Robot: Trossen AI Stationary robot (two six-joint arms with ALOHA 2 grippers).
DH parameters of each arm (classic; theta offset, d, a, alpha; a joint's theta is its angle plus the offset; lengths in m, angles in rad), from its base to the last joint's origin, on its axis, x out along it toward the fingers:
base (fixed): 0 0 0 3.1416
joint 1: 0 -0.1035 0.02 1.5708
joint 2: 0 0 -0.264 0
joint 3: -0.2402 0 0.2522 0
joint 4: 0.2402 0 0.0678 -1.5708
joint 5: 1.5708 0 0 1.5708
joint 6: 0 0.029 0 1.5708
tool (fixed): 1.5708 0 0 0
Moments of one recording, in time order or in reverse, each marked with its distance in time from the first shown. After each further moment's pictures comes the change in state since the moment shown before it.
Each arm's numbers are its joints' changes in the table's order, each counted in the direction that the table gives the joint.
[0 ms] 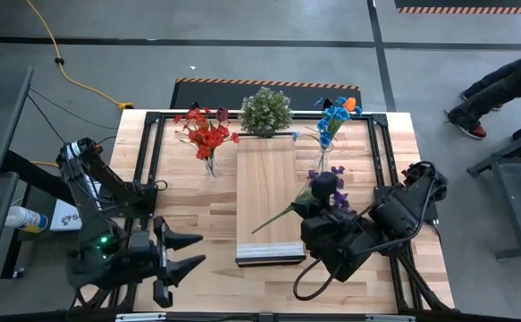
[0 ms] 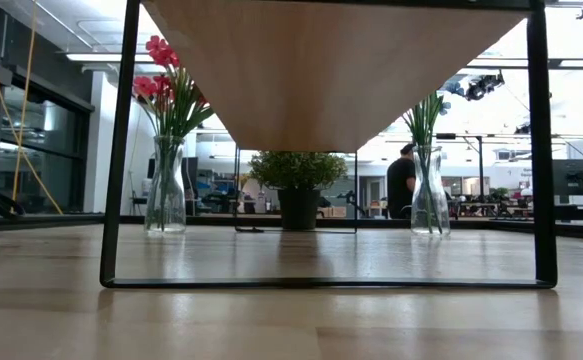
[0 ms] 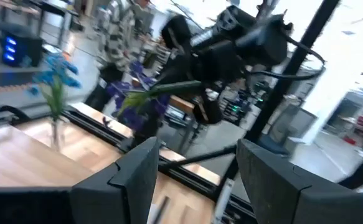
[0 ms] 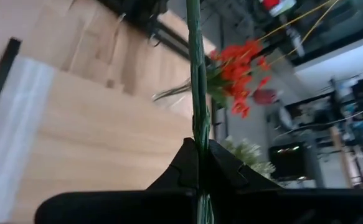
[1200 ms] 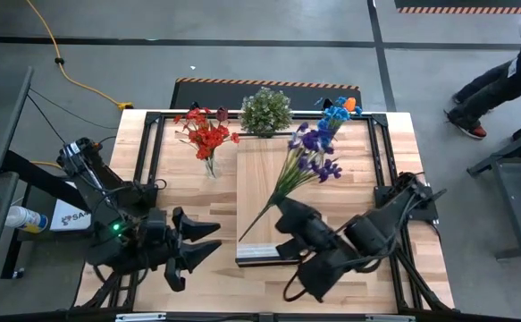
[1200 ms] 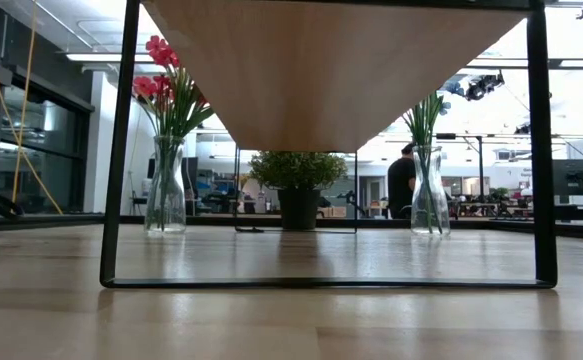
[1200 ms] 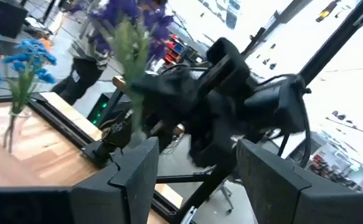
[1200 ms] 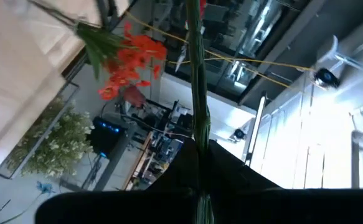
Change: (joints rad) left arm -0.144 0.000 -0.059 -0.035 0.169 -0.159; right arm 0.005 0.113 0.000 -0.384 0.445 -1.183
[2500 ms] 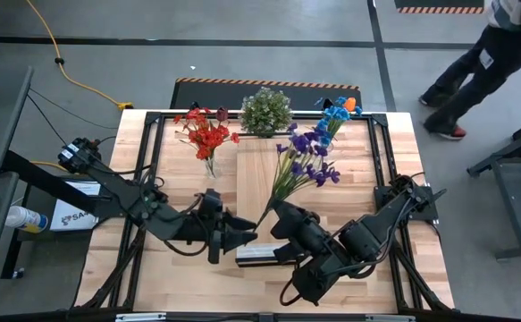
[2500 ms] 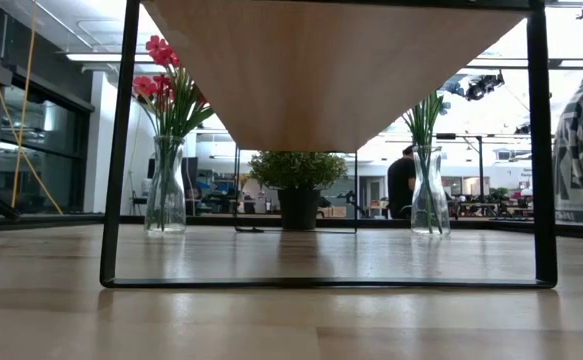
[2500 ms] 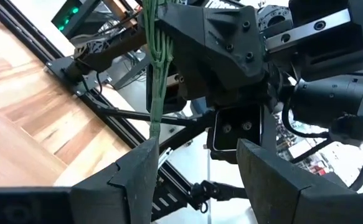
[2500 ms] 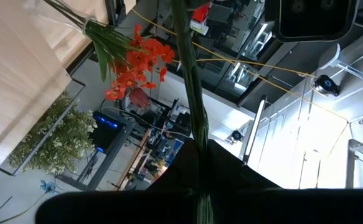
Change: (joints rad) left arm -0.316 0.000 0.000 0.355 0.587 -0.523; right arm -0.001 0.032 0.000 0.030 0.006 0.012
